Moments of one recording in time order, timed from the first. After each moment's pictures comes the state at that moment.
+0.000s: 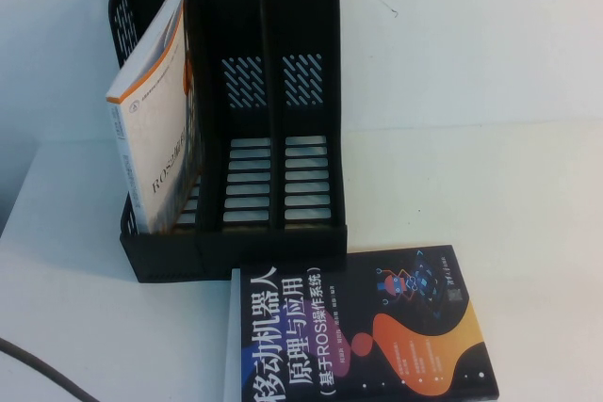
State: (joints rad) right arm 0.30 0.61 -0.48 -0.13 0.68 0.25; left arm 0.06 0.51 -0.52 -0.83 0.41 0.35
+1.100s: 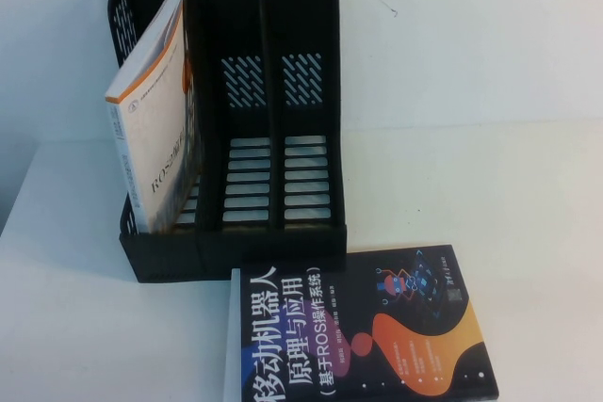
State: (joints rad) right arm 0.30 0.61 -0.48 -0.13 0.68 0.25; left arm 0.04 -0.01 0.02 -0.37 0.44 0.40
